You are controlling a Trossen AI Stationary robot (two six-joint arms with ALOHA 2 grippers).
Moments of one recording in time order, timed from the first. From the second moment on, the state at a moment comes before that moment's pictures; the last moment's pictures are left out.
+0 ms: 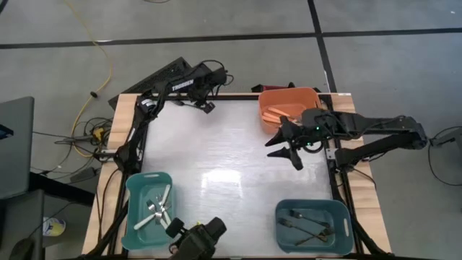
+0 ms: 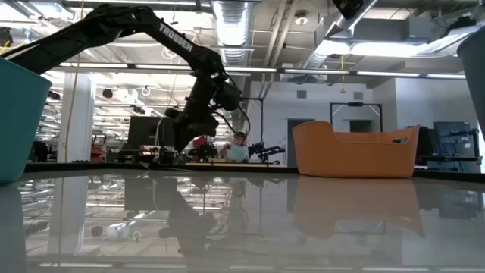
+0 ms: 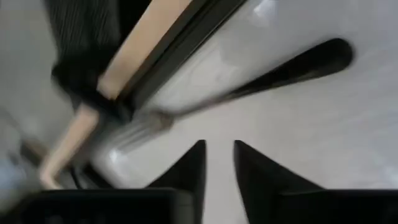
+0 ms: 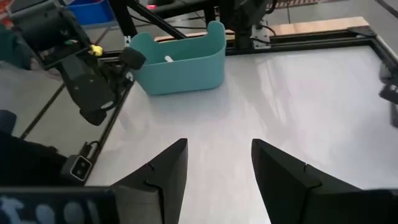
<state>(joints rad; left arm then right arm) 0.73 2.29 2.01 -1.38 -0.36 -0.14 0.00 1.05 1.09 -0.47 -0.18 0.10</state>
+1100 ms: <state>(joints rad) 0.64 2.40 2.13 -1.28 -0.33 -0.15 -0.04 1.03 1.08 -0.65 -0.21 0.00</state>
